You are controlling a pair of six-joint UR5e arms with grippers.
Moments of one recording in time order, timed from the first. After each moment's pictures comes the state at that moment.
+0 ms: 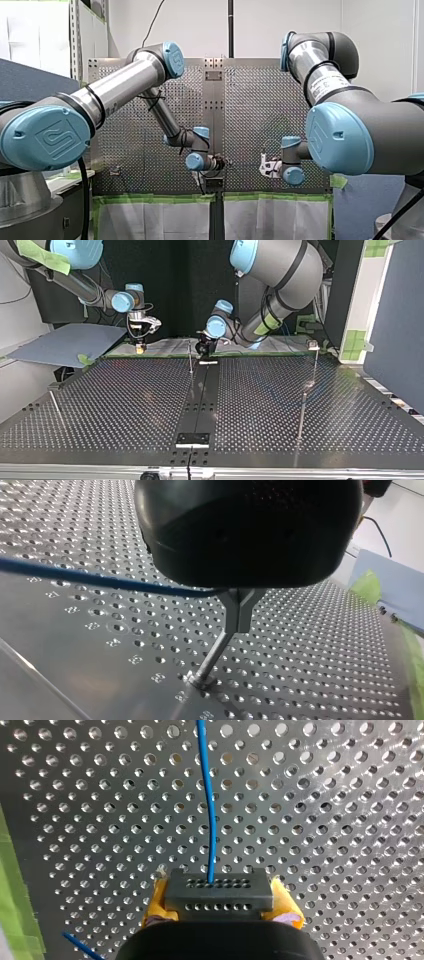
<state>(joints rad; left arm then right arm) -0.49 -2.57 -1.38 -2.52 -1.56 -2.16 1.84 -0.61 1.68 -1.03 1.49 1.58</state>
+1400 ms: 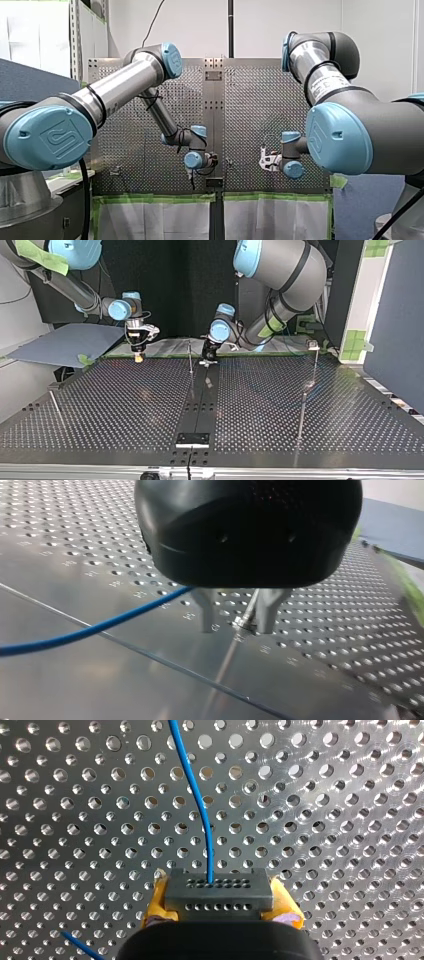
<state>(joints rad) -0.46 -2.57 -1.37 -2.51 -1.66 -1.93 1.83 -0.61 1.59 -0.98 1.43 1.59</state>
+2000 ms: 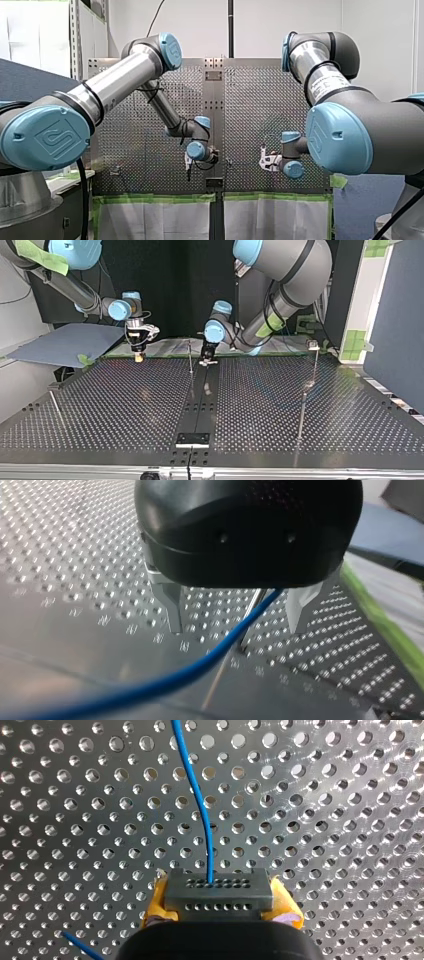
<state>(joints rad) -0.50 -2.50 -1.37 -2.68 -1.71 -1.75 1.83 -0.61 1.59 -0.97 1.43 1.59</state>
